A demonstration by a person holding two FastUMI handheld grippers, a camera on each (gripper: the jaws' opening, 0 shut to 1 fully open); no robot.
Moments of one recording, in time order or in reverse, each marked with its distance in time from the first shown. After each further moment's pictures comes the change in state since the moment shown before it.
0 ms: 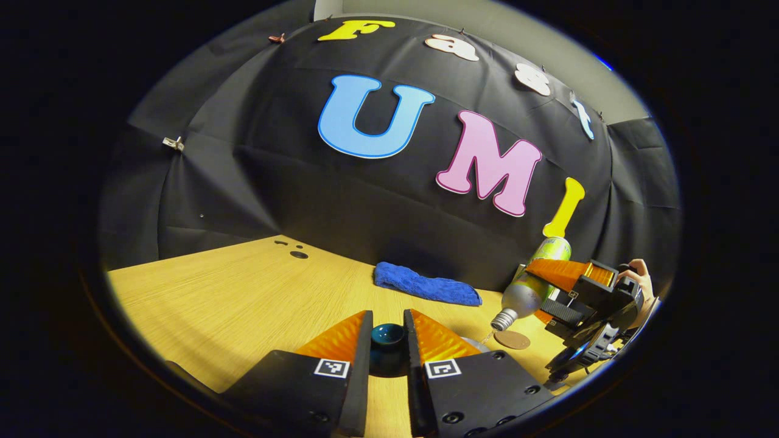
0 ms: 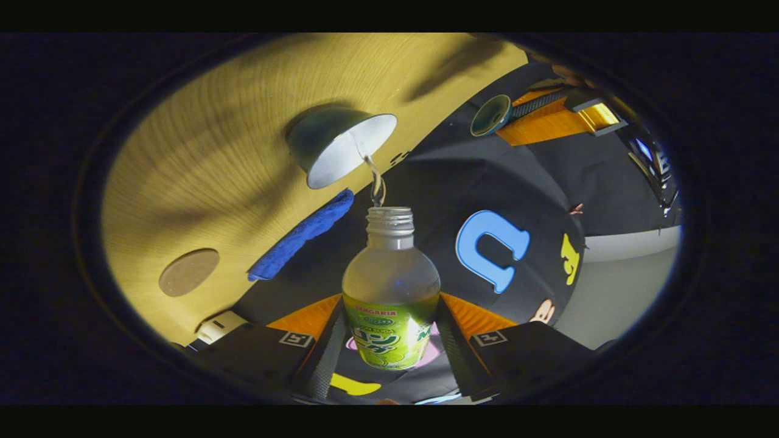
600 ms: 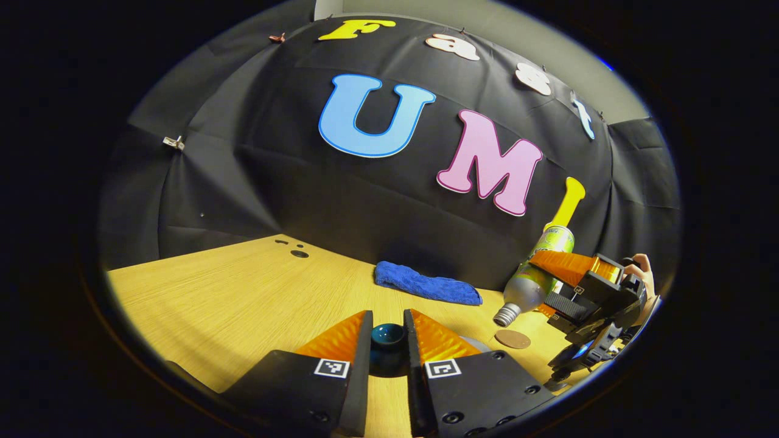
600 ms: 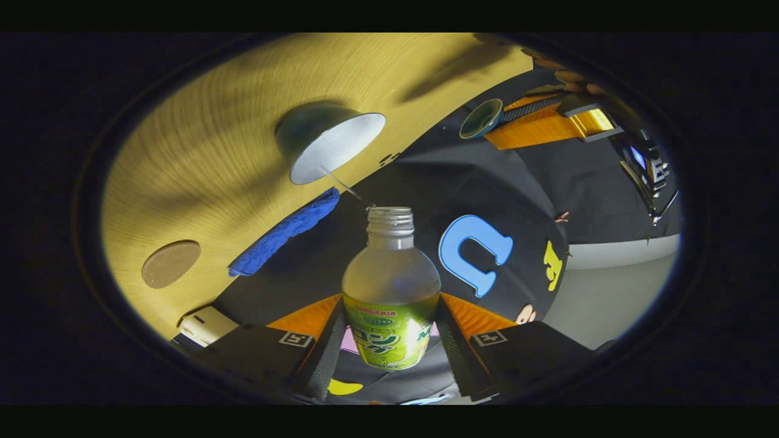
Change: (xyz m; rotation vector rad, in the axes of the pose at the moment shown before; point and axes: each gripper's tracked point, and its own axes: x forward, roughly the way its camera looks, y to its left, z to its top) left arm -0.001 0.001 0.001 0.000 0.004 0.003; right arm 0.002 -0.023 0.001 -0.034 -0.014 -0.059
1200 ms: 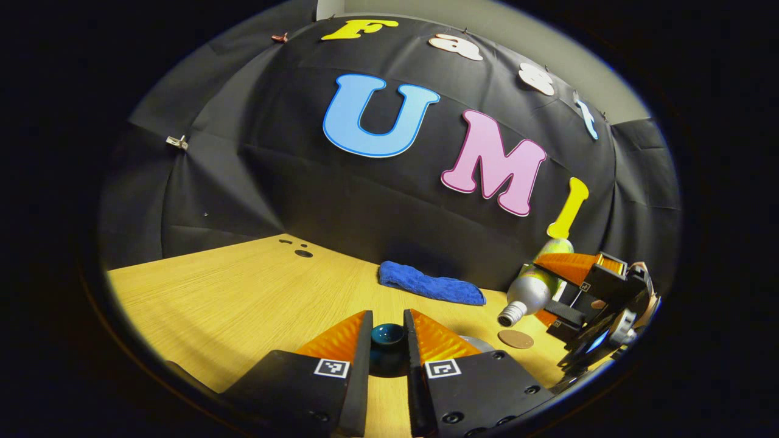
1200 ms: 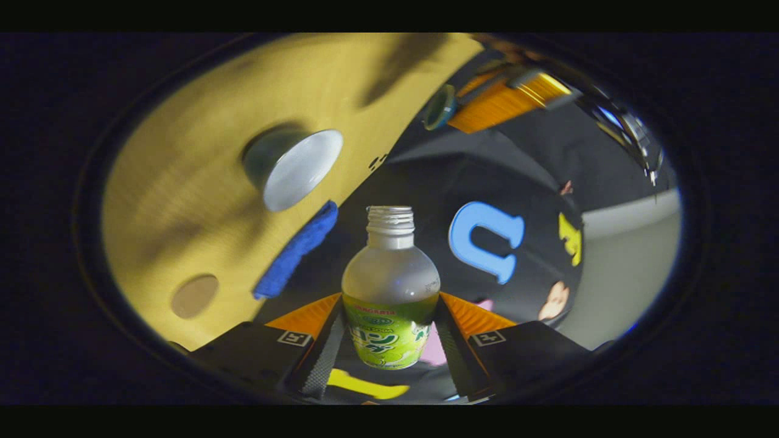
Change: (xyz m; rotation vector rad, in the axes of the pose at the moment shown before) left arm 0.000 0.004 0.002 -0.005 -0.004 0.027; right arm -0.002 0.010 0.006 0.405 0.008 0.118
